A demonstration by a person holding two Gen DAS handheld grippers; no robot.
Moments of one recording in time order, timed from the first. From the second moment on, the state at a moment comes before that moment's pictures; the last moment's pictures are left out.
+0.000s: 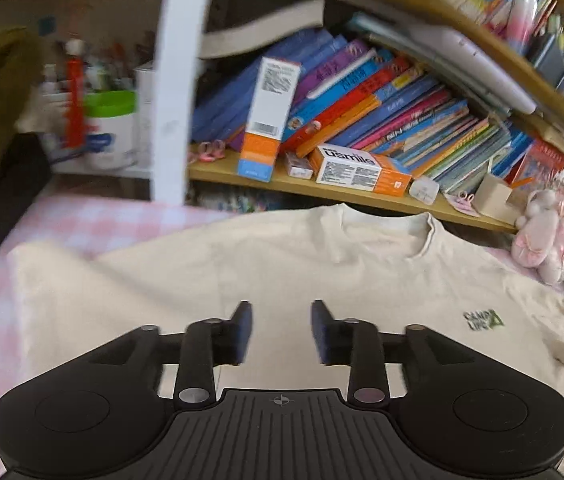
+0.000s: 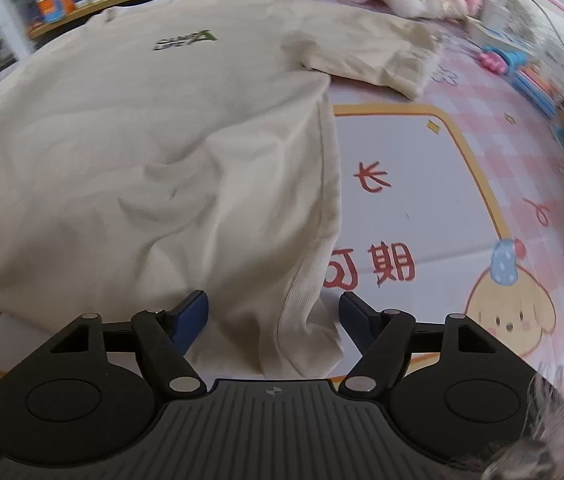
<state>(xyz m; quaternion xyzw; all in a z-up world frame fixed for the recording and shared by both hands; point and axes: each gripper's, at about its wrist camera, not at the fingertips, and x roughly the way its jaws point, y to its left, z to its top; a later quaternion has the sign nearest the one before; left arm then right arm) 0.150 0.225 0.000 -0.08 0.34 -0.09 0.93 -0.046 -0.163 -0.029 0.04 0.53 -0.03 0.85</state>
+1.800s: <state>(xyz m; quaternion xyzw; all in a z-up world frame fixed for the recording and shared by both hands) -0.116 0.130 -0.015 -0.08 0.40 0.09 0.91 -0.108 -0.191 -0.022 -0.15 0.41 0.31 0.84</state>
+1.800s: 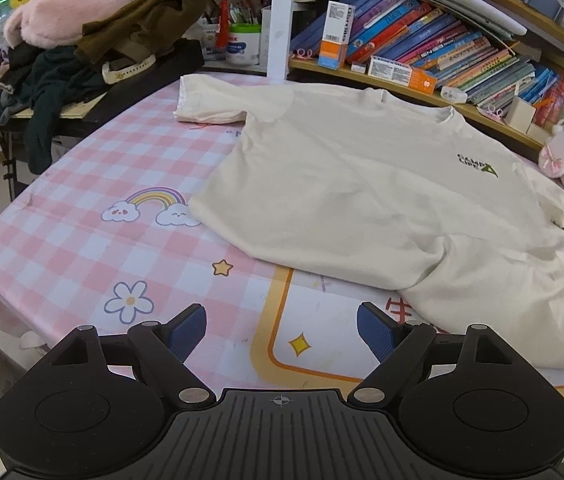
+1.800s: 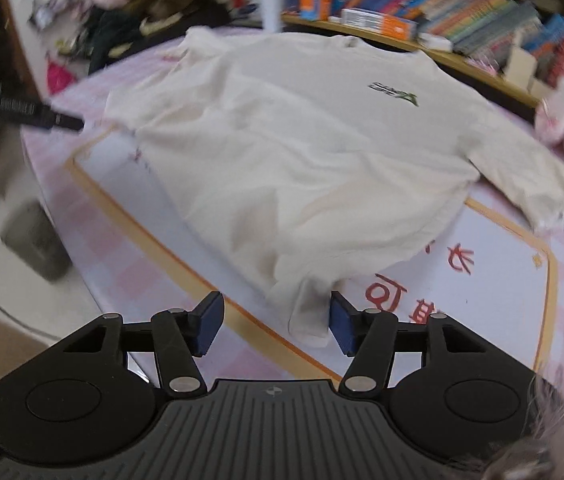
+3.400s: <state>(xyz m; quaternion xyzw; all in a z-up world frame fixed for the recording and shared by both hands) -0.001 0.175 -0.013 -0.22 0.40 -0.05 0.89 0.048 -0.259 -0.012 0.24 0.38 0.05 0.89</state>
